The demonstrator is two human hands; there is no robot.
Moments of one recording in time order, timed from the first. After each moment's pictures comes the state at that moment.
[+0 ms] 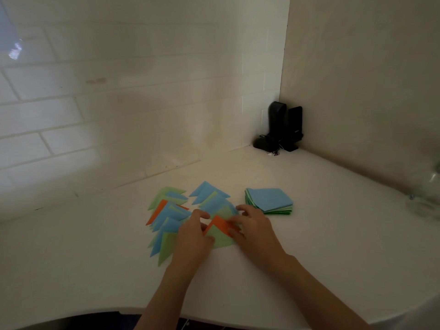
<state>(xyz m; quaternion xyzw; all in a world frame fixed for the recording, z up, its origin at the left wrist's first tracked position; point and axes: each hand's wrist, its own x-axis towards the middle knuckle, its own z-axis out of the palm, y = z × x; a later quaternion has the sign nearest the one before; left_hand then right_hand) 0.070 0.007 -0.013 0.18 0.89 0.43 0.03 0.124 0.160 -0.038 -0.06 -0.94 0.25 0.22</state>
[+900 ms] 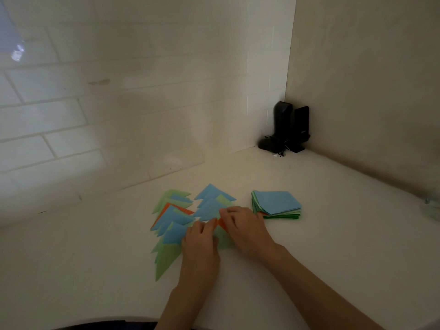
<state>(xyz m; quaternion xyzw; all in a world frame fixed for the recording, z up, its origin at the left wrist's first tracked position) 0.073 0.006 -0.045 0.27 0.88 0.32 -0.21 0.092 0.138 -0.013 -0.09 -0.94 0.30 0.14</state>
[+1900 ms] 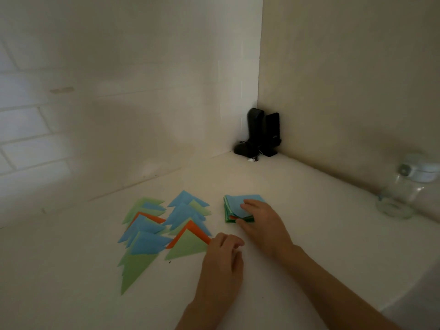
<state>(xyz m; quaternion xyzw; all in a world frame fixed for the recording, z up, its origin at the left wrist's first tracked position) 0.130 0.072 -0.044 0.39 0.81 0.43 -0.11 0.133 0.232 -0.024 -0.12 -0.94 0.22 0.24</state>
